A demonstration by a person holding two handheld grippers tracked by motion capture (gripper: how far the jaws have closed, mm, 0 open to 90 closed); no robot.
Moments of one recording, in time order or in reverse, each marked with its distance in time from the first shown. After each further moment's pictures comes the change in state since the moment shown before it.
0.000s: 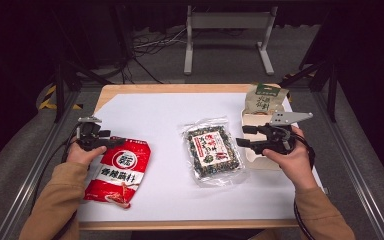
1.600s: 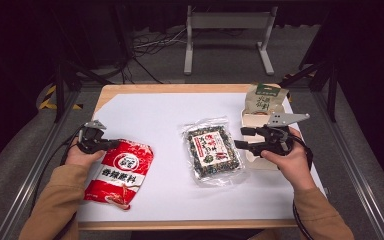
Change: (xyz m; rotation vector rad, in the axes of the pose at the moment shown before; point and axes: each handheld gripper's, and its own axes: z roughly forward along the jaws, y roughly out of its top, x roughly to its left) left arm -0.013 -0.003 -0.006 0.128 0.050 0.156; right arm 0.001 -0.003 0.005 0.009 0.020 0.014
